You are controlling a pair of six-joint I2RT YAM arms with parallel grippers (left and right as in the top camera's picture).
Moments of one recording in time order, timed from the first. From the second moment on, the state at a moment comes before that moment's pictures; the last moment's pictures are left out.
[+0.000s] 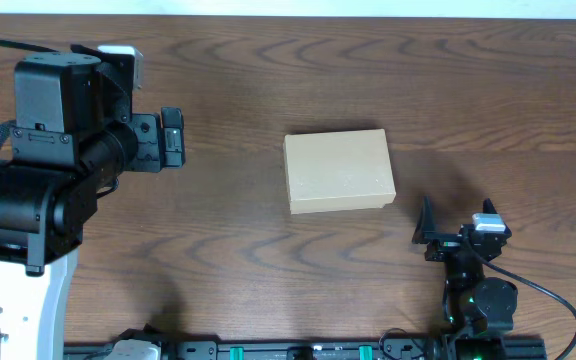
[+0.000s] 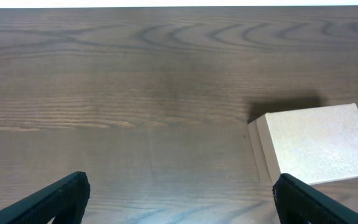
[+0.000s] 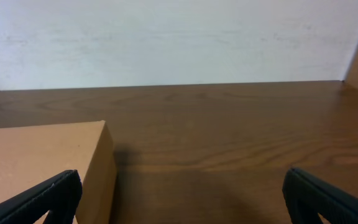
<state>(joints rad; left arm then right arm) -0.16 1.28 1.79 -1.32 0.00 -0.10 0.02 0.01 0.01 -0.06 0.06 0.04</state>
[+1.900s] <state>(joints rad) 0.05 0.17 0.35 -0.25 0.08 0.05 0.02 0.01 0.01 -0.06 0.06 0.04</state>
